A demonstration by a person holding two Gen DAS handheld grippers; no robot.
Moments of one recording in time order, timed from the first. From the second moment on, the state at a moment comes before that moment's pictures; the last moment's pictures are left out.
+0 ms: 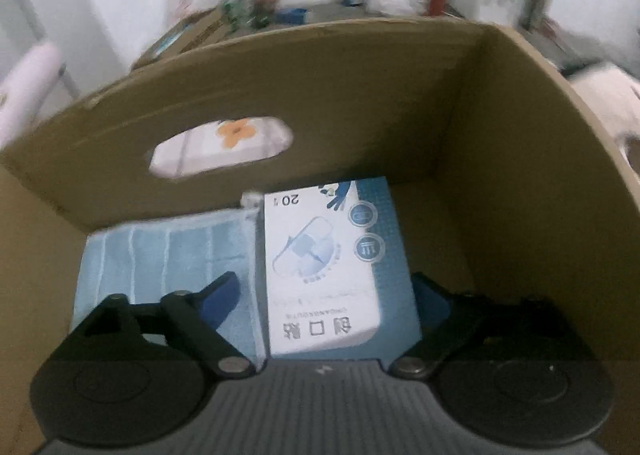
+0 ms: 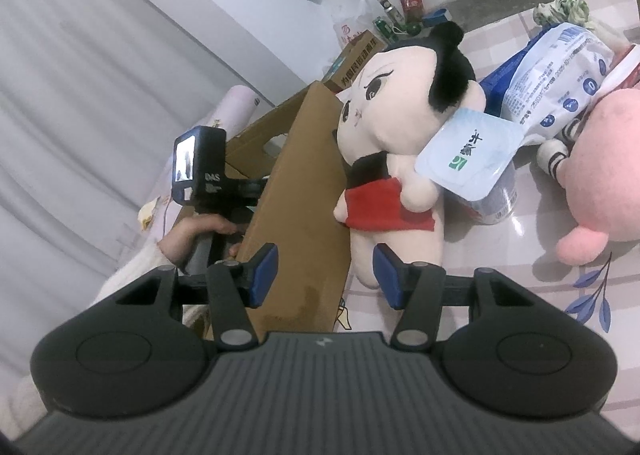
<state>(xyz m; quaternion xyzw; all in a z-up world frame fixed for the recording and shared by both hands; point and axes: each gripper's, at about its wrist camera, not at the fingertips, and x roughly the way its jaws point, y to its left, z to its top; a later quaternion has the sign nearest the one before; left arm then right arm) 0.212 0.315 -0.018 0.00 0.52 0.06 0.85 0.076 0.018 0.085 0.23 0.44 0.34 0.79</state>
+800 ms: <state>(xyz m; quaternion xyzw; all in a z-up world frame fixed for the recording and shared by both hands) 0.106 0.256 0.105 0.10 0.39 0.08 0.91 0.052 -0.090 0.084 0.23 0.41 0.31 0.83</state>
